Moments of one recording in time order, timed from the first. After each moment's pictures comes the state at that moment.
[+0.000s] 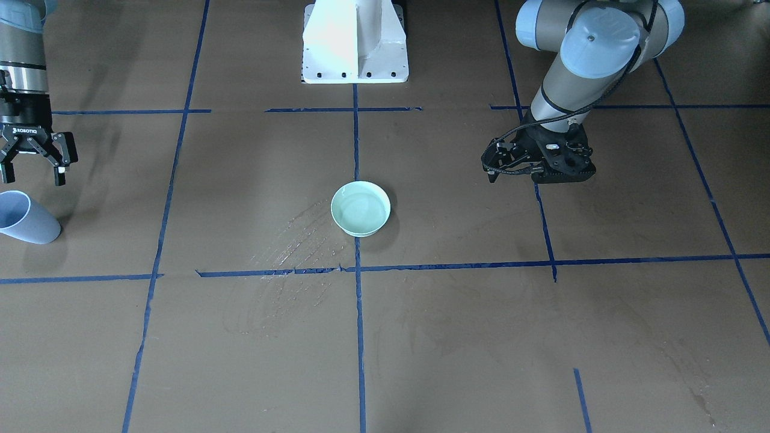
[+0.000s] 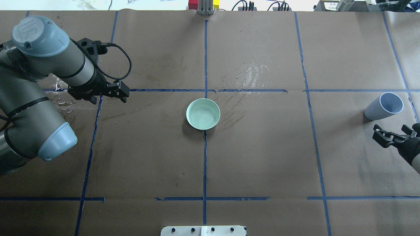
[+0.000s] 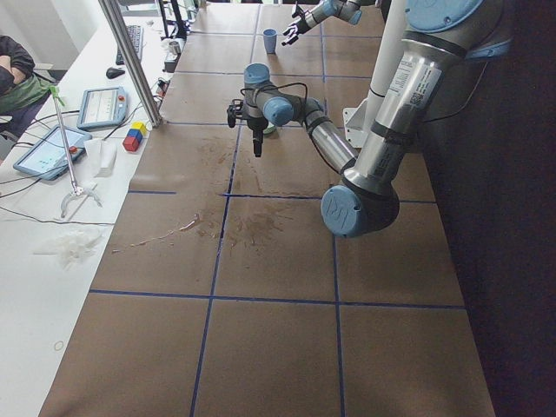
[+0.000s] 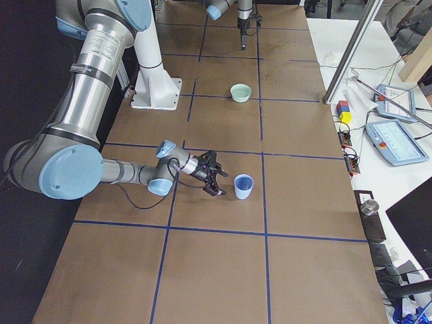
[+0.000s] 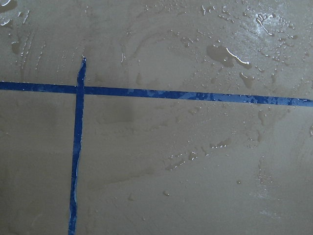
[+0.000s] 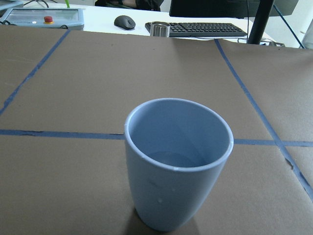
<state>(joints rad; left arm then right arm) -0.80 -1.99 -1.88 -1.54 -2.08 -1.04 0.36 -1.99 1.68 -0.41 0.87 1.29</state>
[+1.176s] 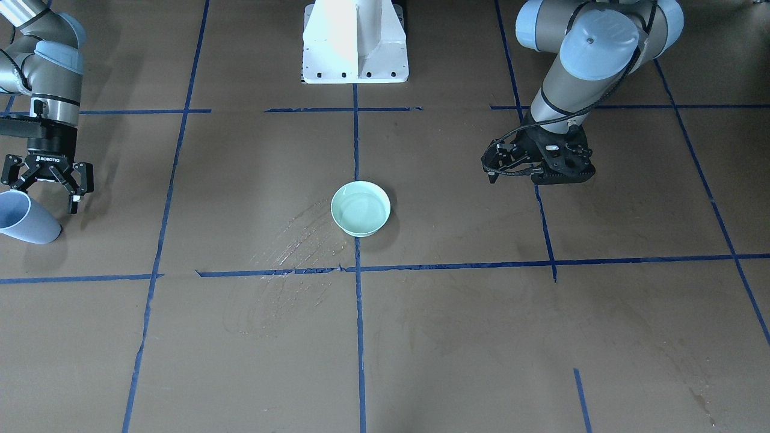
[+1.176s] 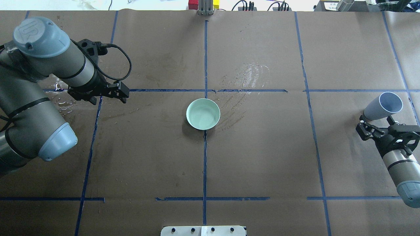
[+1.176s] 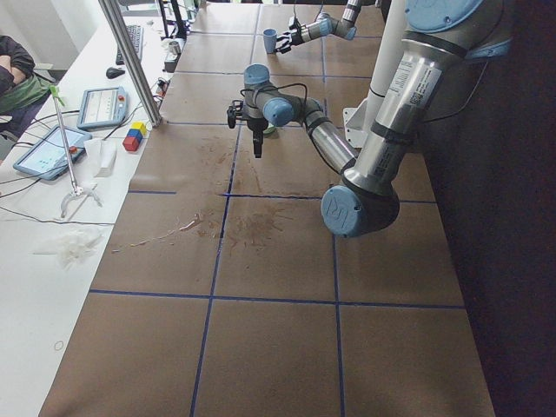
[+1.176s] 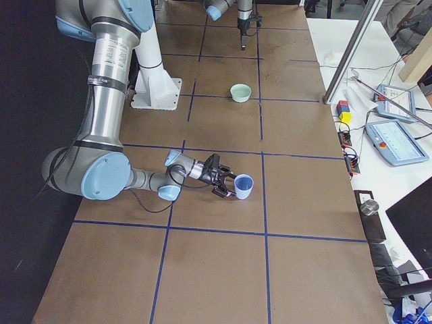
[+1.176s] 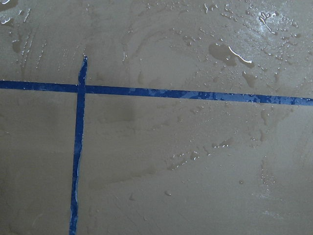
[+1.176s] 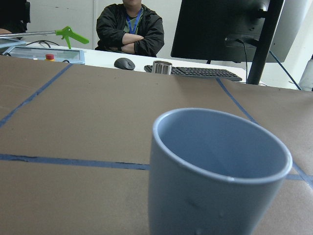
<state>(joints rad) -0.80 -1.99 -1.87 -1.54 -2.08 -1.04 0.34 -1.82 1.48 -0.36 0.66 1.26</state>
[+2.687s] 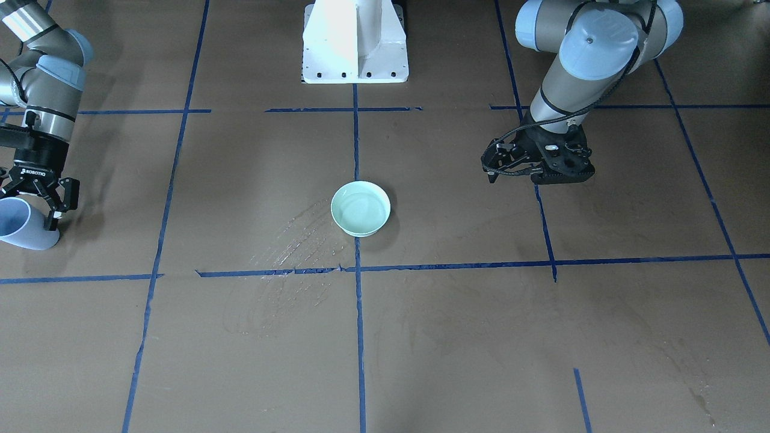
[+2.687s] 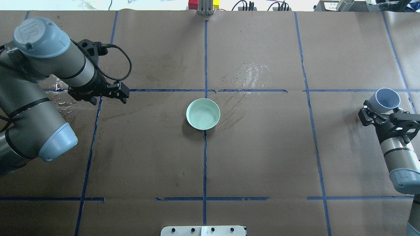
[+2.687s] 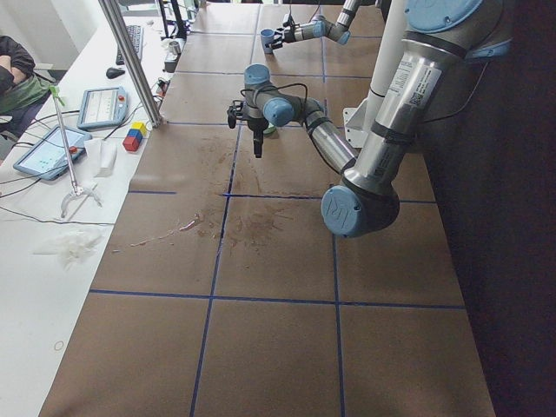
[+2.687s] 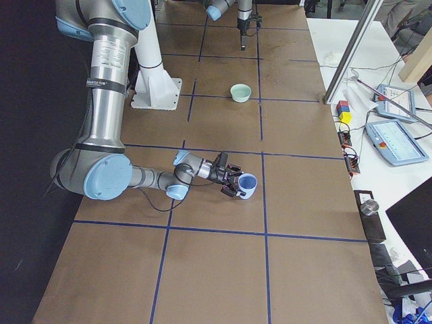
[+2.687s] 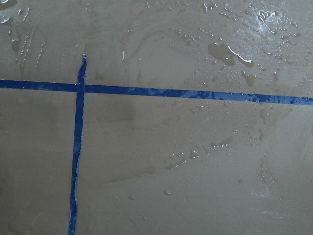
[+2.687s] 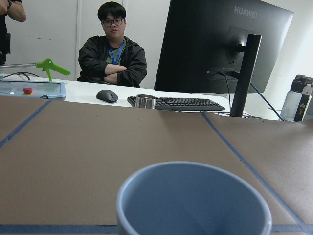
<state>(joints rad) -0.80 -1.99 -1.87 -1.54 -2.08 -1.04 0.43 -1.74 1.44 -0.37 0.61 1.25</state>
